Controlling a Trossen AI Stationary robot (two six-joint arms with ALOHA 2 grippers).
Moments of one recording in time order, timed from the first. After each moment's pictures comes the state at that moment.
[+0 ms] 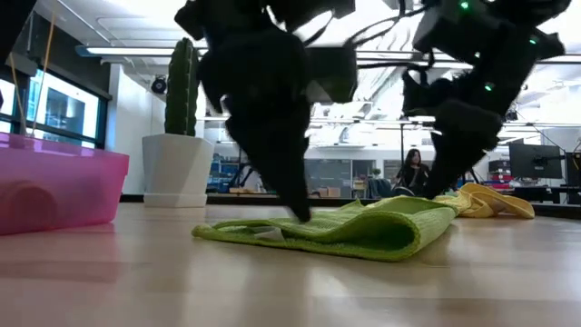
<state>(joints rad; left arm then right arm) -0.15 2.08 1.42 -0.48 0.02 -0.25 0.18 1.44 0.66 -0.35 0.28 0.59</state>
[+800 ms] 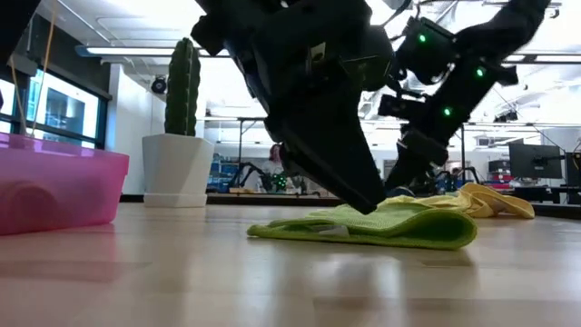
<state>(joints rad) -0.15 2.12 1.42 -0.24 0.09 -0.31 -0.08 1.44 0.60 -0.08 0.36 0.08</state>
